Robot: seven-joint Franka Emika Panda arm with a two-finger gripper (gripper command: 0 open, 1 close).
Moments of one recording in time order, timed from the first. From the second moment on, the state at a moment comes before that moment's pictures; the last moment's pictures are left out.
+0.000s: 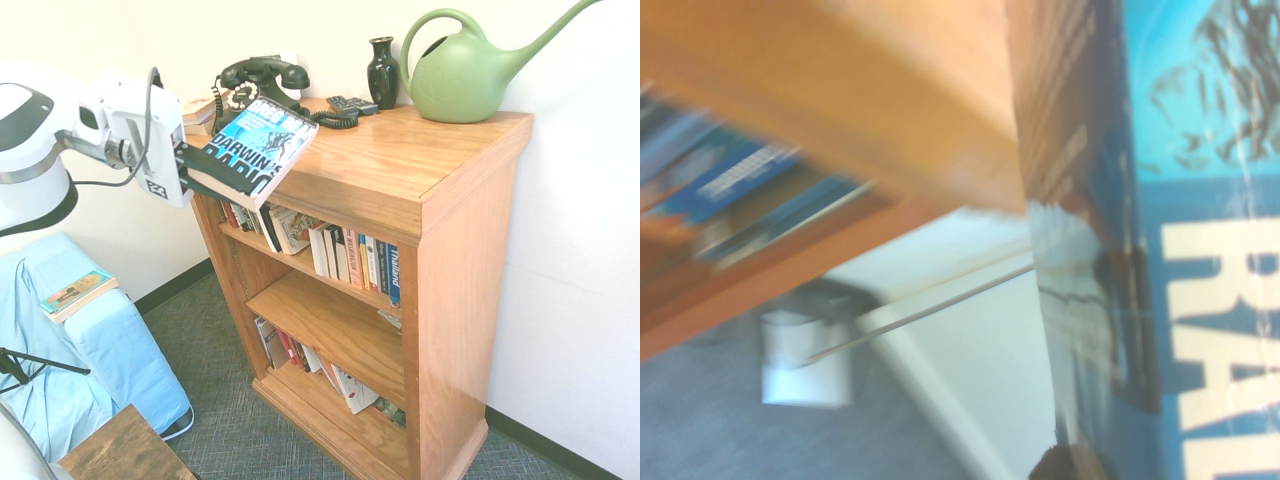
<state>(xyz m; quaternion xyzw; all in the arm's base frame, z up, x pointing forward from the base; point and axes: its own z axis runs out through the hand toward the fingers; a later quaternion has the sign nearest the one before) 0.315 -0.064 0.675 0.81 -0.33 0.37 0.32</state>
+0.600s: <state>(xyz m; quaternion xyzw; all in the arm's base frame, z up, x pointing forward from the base) 0.267 0.017 0.575 0.90 -0.36 0.24 0.09</state>
